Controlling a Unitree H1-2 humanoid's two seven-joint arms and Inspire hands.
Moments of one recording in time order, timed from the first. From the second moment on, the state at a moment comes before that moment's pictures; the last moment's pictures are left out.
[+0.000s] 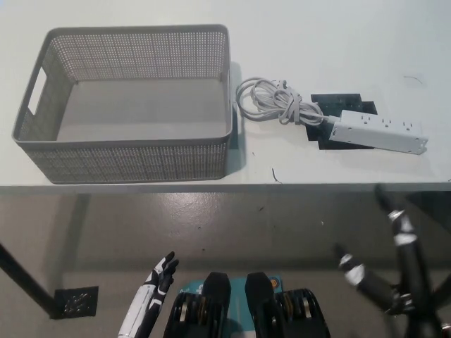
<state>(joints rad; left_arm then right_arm) 0.00 0.07 -0.11 0.34 0.14 -0.36 -0.01 0.04 -0.13 0.11 -0.20 -0.30 -0.32 -0.18</state>
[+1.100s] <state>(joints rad) -0.02 0.09 -0.11 0.34 0.18 -0.40 -0.01 -0.82 -0.25 0.29 0.21 -0.87 0.22 0.15</state>
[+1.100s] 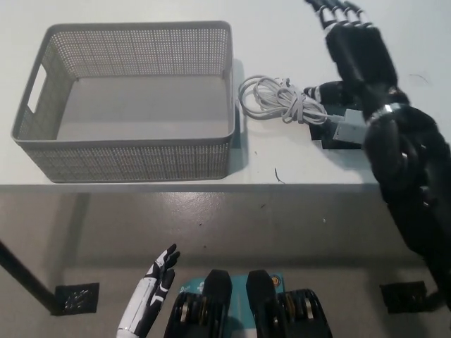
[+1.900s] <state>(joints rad) -0.02 0.09 -0.10 0.34 0.18 -0.41 -0.01 -1.00 -0.19 0.45 0.84 -0.92 0.29 0.06</state>
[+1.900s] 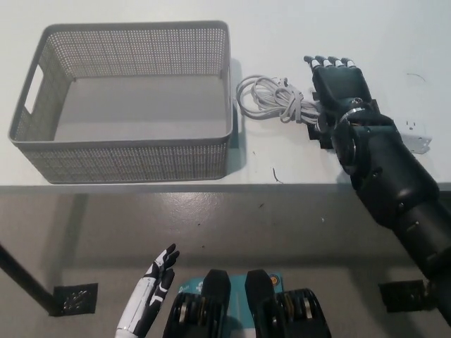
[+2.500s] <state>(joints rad) -0.02 0.09 -0.10 0.35 0.18 -0.42 -0.02 -1.07 -0.11 0.55 1.25 -0.93 0.24 -0.23</state>
